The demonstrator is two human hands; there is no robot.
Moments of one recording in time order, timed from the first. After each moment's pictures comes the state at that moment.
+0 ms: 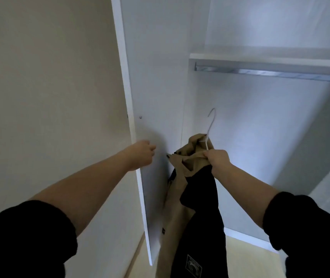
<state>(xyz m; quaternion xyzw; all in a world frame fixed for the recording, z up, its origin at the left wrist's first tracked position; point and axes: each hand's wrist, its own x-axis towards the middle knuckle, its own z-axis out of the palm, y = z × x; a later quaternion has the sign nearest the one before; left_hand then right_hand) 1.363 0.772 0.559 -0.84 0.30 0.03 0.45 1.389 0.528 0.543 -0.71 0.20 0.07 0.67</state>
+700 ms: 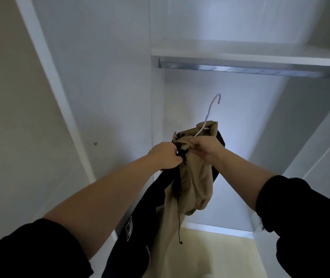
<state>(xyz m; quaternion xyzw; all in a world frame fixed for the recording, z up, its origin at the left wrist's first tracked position) 1.466 0.637 0.563 -0.97 0.13 0.10 -0.20 1.485 0.484 0.563 -0.64 0.16 0.07 0.74</state>
